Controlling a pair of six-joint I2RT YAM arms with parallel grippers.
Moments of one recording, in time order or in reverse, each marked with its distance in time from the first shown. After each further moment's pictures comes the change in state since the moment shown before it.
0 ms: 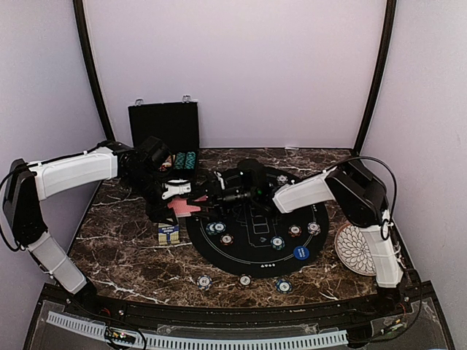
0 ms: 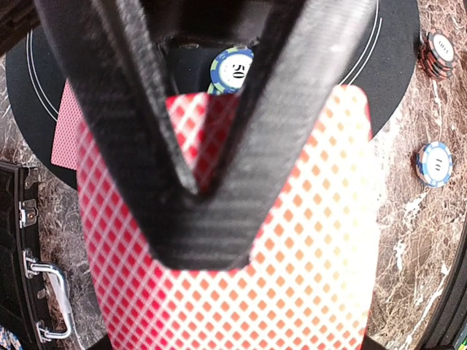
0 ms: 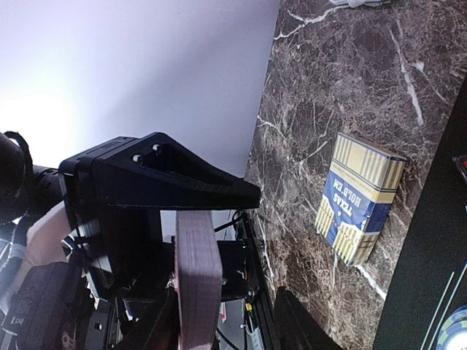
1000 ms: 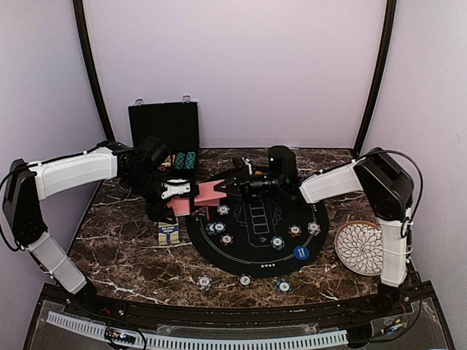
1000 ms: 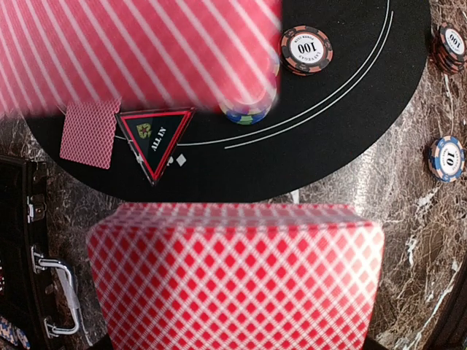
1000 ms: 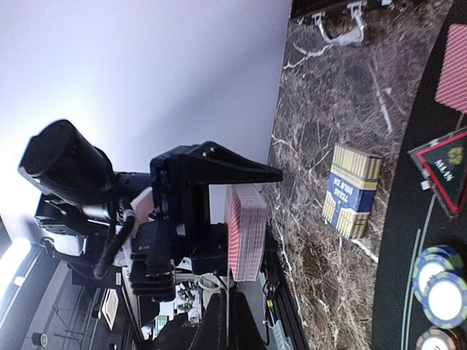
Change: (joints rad) left arm 0.000 0.000 -0.005 0.012 -0.029 0.015; right arm -0.114 -0.187 -0.199 0.070 -0.036 0.080
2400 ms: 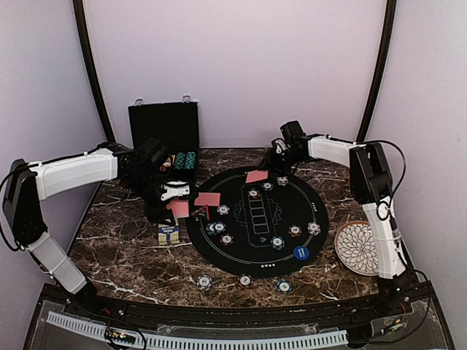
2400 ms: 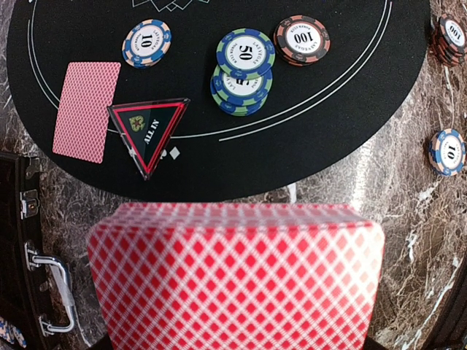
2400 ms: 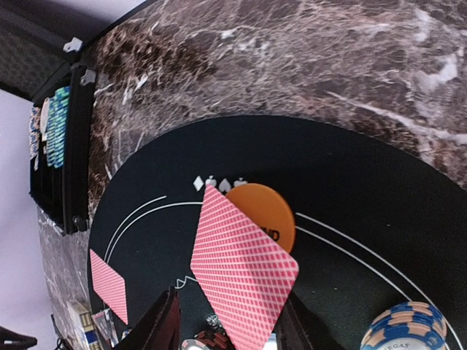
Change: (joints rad) left arm 0.000 0.000 -0.013 -0.005 -0.008 0.004; right arm -0.336 0.336 0.770 -1.185 0.447 -0.766
